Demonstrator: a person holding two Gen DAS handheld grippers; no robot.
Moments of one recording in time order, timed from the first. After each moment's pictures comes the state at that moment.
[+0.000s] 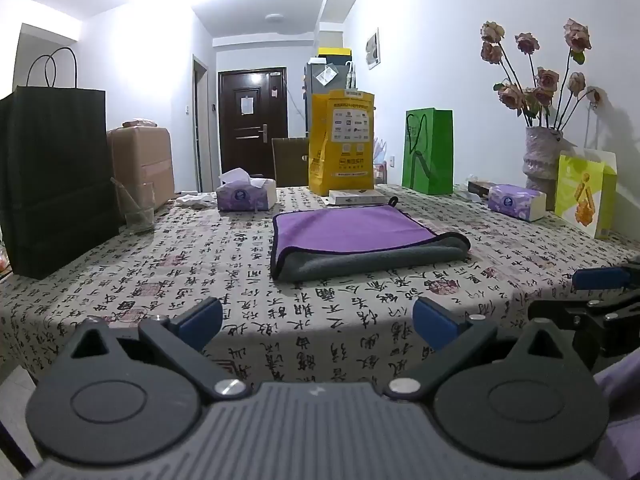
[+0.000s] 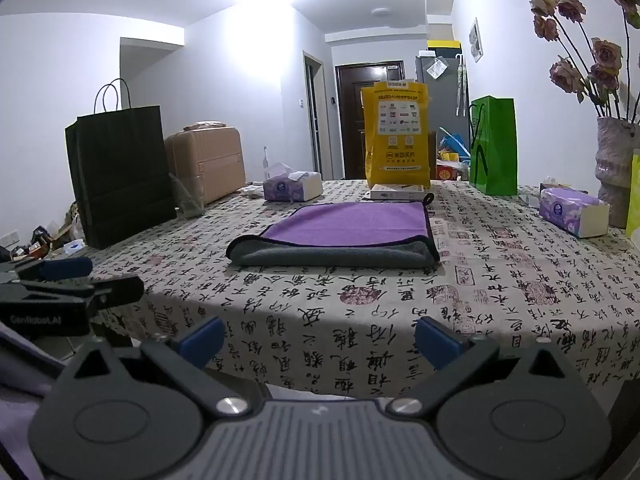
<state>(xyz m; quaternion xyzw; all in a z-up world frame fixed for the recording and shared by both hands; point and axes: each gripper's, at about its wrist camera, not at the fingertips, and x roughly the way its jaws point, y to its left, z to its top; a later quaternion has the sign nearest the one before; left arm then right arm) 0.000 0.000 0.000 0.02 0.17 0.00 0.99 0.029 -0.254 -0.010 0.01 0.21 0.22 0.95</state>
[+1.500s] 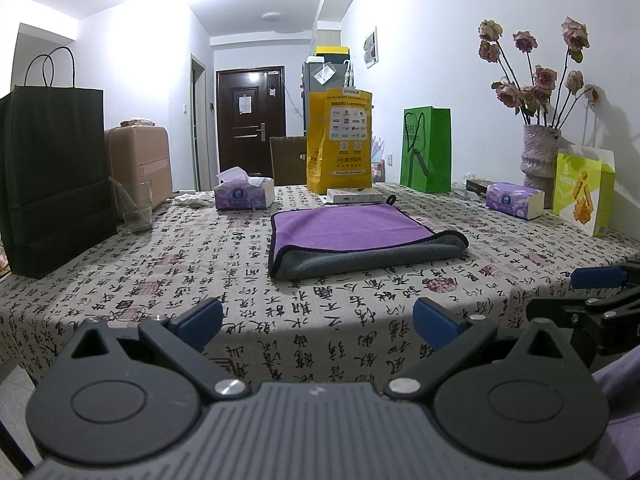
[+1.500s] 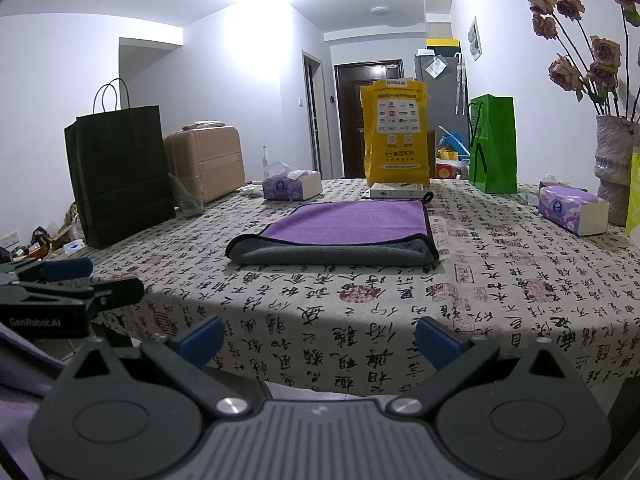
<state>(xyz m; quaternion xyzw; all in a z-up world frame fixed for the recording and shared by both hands) 0.000 -0.003 0.000 0.02 0.17 -0.01 0.99 0.031 -0.252 -0.008 0.01 0.21 0.22 0.95</state>
